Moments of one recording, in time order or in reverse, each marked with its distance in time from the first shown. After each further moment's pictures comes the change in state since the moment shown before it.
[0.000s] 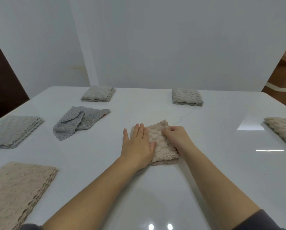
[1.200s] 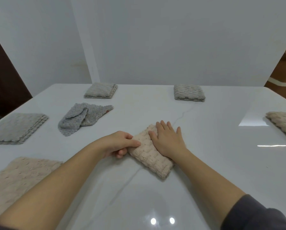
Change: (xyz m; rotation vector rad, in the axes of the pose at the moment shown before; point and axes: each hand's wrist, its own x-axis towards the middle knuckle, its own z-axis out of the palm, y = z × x) left_hand -0.016 -0.075 -0.035 -1.012 -0.431 -0.184; right_hand -0.012 0.013 0.036 -1.009 -0.033 -0.315
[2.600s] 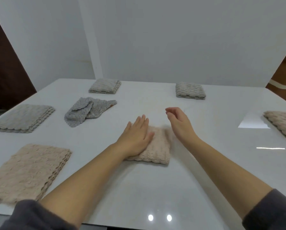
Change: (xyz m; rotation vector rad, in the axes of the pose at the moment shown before) left_hand 0.002 0.002 0.048 0.814 0.290 0.310; right_hand -0.017 0.012 -0.039 0.918 0.266 0.014
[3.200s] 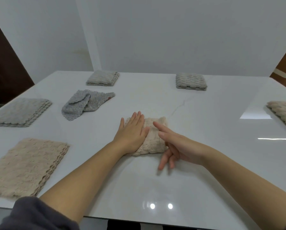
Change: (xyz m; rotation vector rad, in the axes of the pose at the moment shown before) left_hand -0.001 -0.006 0.017 0.048 -0.027 -0.078; right_hand -0.072 -0.021 -0.027 0.240 -0.832 0.349
